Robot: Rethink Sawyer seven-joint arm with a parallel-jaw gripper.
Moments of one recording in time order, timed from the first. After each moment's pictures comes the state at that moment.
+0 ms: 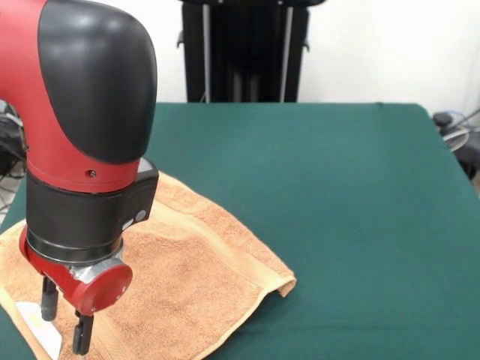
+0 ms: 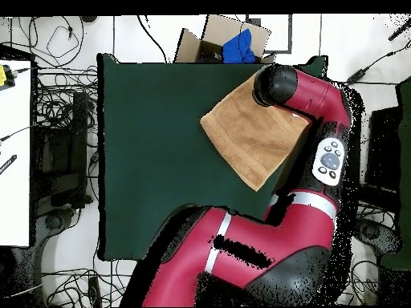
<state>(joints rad) -0.30 -0.11 -0.24 0.75 0.14 0.65 2.06</state>
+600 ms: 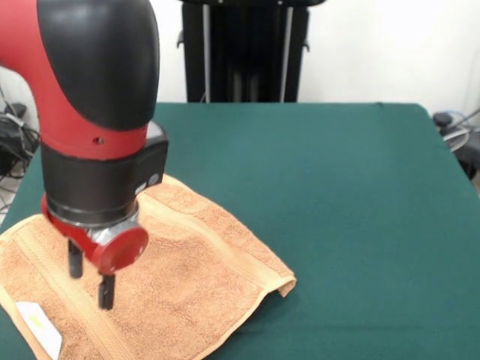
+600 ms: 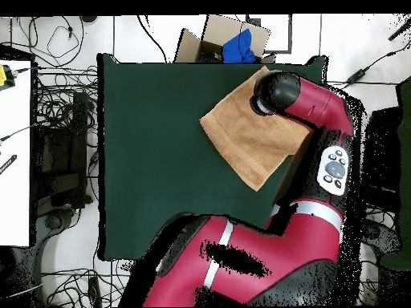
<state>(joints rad) -0.30 -0.21 -0.22 0.90 0.15 0.72 2.06</state>
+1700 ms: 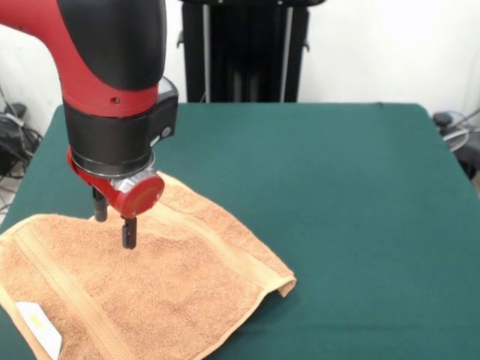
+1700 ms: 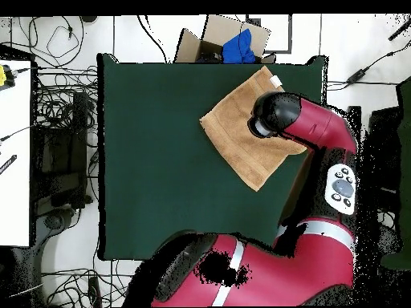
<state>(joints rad) -0.33 -0.33 -0.18 1.11 0.07 0.75 2.06</state>
